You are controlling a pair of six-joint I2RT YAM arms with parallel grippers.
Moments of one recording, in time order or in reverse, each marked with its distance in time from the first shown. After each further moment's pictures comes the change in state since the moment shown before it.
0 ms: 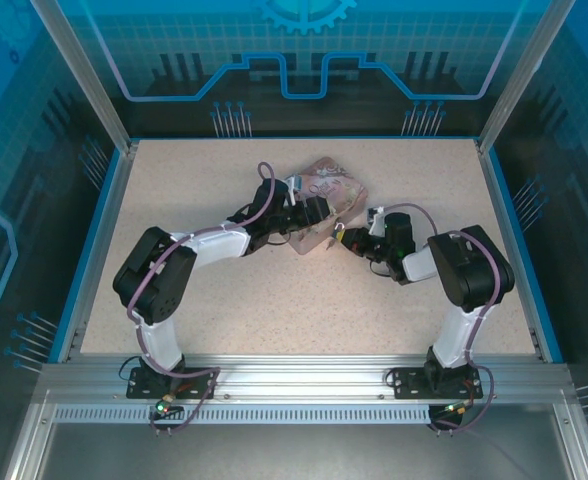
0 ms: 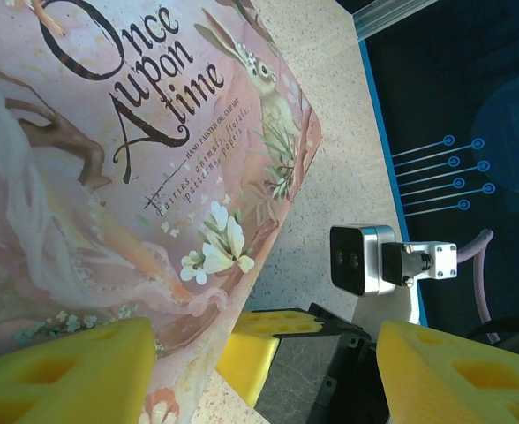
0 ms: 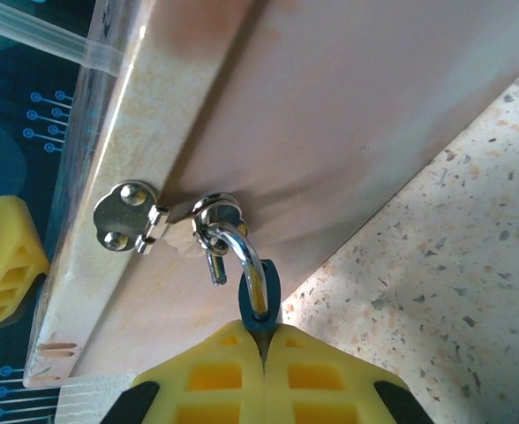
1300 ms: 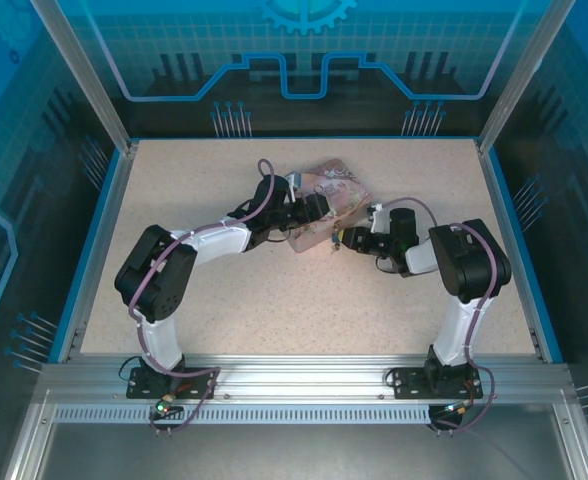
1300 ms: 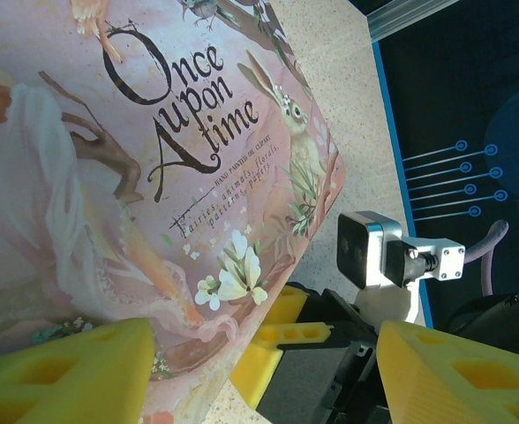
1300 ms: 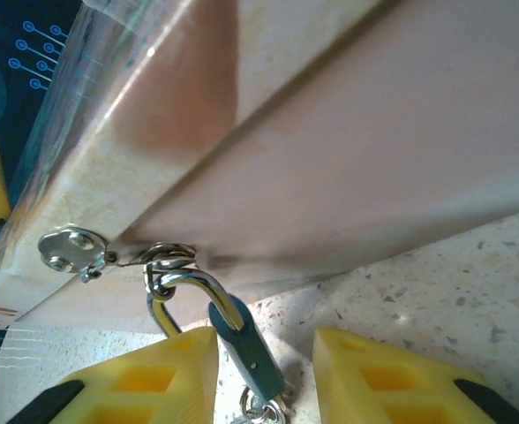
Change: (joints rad) left arm 0.007 0.017 0.048 -0.061 0.000 0.000; right arm -0.059 0.071 0.065 -0.055 -0.127 -0.278
